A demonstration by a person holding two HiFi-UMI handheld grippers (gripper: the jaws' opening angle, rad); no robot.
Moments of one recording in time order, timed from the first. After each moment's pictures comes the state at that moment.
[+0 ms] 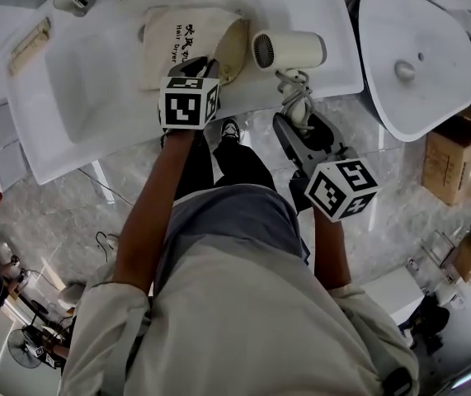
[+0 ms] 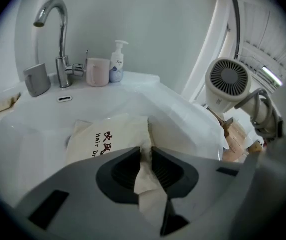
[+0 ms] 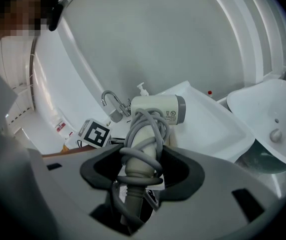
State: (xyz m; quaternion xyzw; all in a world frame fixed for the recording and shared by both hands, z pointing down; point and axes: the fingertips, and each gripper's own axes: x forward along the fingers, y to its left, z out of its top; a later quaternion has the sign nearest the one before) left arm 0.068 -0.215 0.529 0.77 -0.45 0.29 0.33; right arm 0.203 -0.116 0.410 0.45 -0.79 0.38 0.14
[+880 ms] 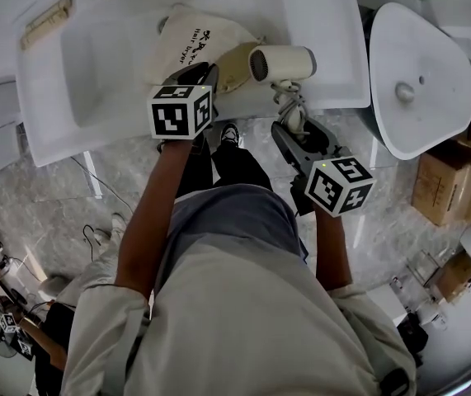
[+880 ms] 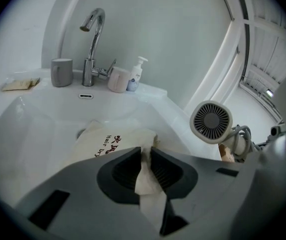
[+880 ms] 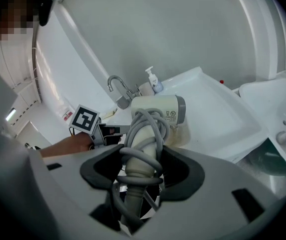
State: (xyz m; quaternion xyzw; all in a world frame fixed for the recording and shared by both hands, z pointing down) left arm 0.022 -0.197 0.501 0.76 -0.49 0.21 0.37; right arm 0.167 -0.101 0.431 0.39 -0.80 0.40 0.20
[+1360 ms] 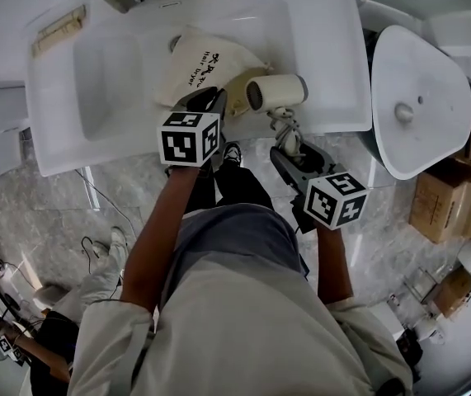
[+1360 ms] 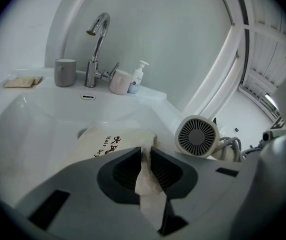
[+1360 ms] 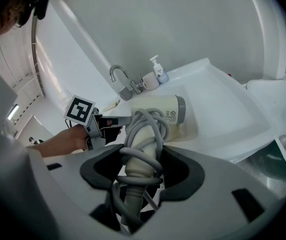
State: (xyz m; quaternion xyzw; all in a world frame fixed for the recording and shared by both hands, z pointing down) left arm 0.013 -0.191 0.494 0.76 -0.49 0.19 0.38; right arm 0.147 -0.094 0.447 0.36 -0.80 0.42 0.24
